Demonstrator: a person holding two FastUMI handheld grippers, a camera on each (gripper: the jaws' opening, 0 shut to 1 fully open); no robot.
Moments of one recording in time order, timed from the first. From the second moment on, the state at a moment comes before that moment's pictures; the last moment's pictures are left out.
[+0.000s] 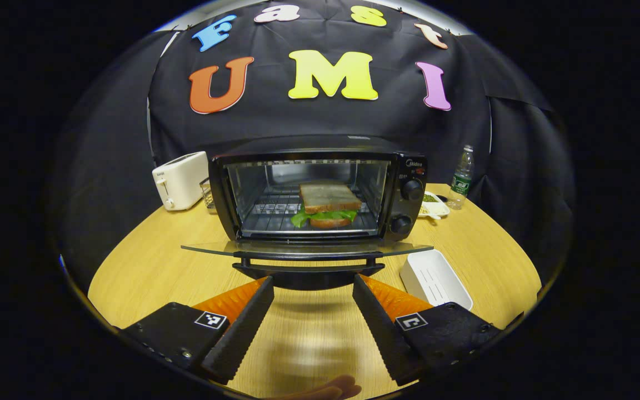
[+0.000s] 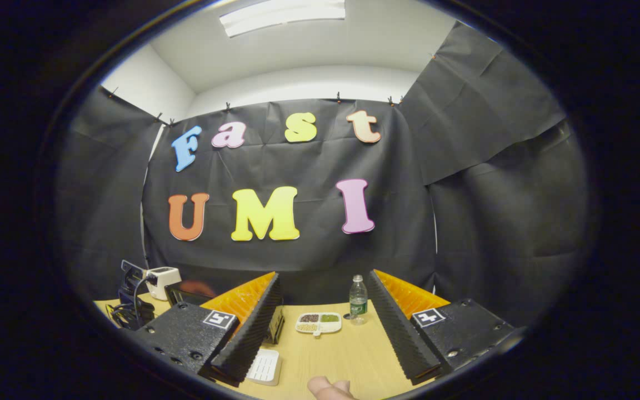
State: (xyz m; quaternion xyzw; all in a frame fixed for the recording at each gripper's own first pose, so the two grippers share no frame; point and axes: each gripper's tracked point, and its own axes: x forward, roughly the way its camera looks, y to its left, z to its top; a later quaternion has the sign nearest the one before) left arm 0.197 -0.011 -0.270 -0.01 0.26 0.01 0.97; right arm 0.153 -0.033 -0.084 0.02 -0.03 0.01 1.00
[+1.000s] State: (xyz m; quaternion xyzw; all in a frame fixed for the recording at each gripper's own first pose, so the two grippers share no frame) left arm 0.208 0.009 -0.167 -0.01 0.14 0.02 0.99; right arm 0.115 -0.050 -0.075 0.01 -0.01 -0.01 1.00
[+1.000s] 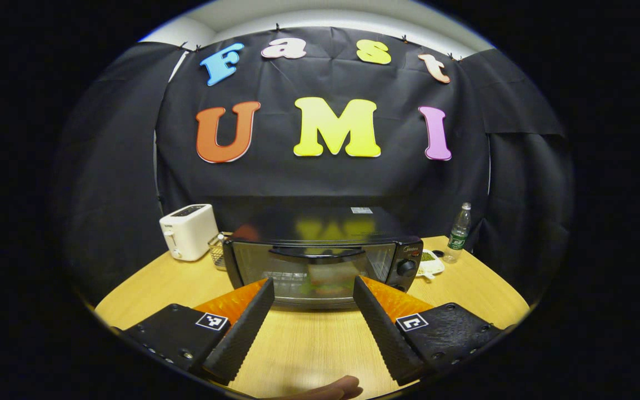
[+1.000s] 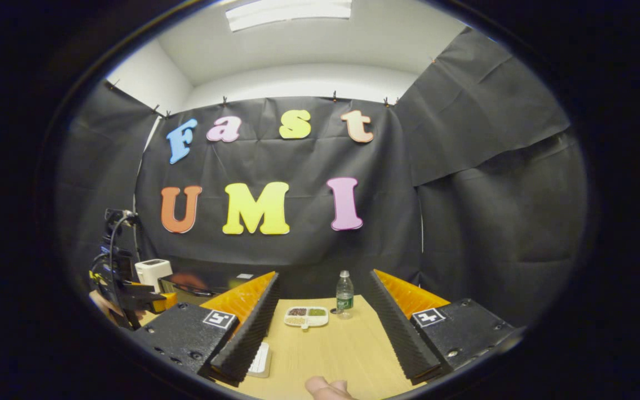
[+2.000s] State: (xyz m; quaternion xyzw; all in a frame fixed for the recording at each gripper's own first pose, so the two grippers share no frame) left arm 0.002 -0.012 -0.045 -0.01 0.01 0.03 1.00; right arm 0.022 -0.019 -0.060 -0.02 -0.03 0.03 1.00
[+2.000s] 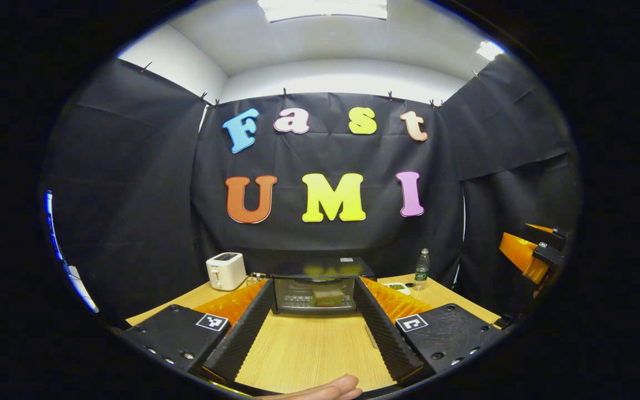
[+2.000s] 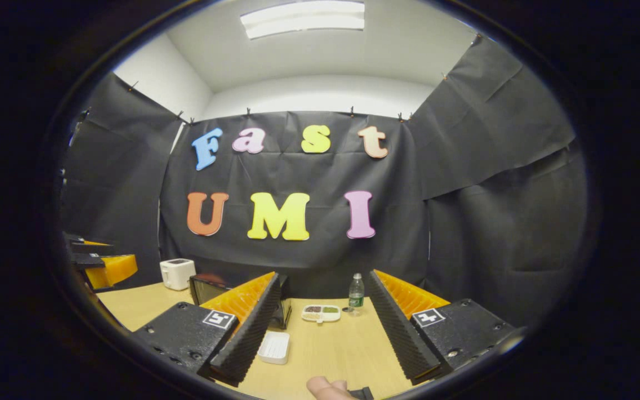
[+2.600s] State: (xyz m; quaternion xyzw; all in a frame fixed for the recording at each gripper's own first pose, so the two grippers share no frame) left arm -0.015 -0.028 -0.048 -0.02 0.00 0.00 1.00; right arm -0.001 -0.025 -0.062 0.00 -0.03 0.04 1.00
